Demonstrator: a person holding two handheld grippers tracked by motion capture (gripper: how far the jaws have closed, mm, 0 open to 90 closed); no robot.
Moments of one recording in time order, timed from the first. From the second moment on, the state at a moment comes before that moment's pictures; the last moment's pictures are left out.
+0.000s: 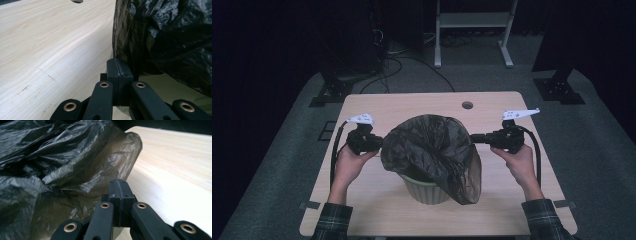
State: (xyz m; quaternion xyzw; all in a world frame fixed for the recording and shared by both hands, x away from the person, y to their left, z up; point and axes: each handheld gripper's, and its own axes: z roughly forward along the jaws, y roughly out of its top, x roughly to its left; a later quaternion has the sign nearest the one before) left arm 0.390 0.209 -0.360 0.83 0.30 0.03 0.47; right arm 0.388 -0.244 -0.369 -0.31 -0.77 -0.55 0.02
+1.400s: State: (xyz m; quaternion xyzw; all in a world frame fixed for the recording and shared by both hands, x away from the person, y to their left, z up) left arm 0.396 0.204 -0.381 0.84 0.31 0.03 0.45; right arm 0.341 -0.189 -0.276 -0.22 -0.78 -0.59 -0.02
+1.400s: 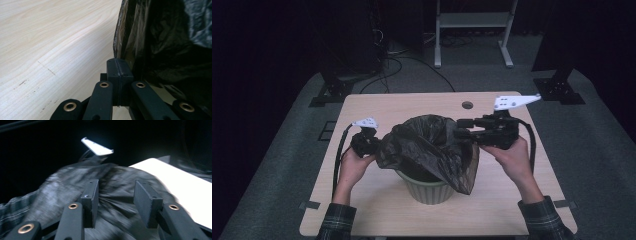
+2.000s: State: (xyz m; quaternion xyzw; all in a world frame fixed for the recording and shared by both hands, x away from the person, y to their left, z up) left arm 0.391 0.207 -0.370 0.83 0.30 0.03 0.46; right arm 0.349 -0.105 -0.281 -0.20 -0.84 -0.51 0.01
